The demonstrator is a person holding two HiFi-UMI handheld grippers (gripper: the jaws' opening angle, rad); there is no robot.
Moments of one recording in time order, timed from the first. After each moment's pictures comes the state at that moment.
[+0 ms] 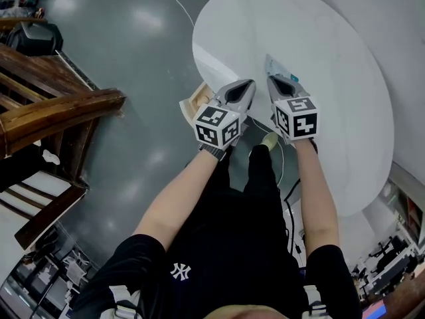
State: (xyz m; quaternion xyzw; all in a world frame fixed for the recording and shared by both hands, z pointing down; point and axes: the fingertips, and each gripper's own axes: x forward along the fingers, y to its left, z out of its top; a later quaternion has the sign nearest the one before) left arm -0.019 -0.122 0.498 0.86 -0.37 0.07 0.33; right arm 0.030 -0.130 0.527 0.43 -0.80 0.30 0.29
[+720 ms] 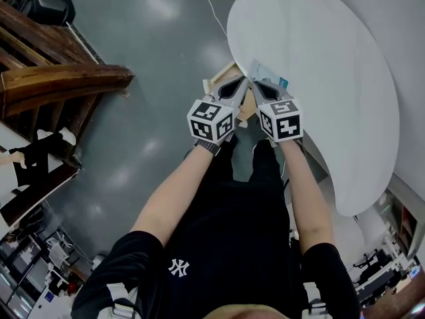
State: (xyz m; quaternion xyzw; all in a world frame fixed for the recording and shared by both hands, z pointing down) left arm -0.132 -0.071 0.506 0.84 -0.43 0.06 0.33; right arm -0.103 -0.056 0.541 0.36 -0.83 0.31 0.30
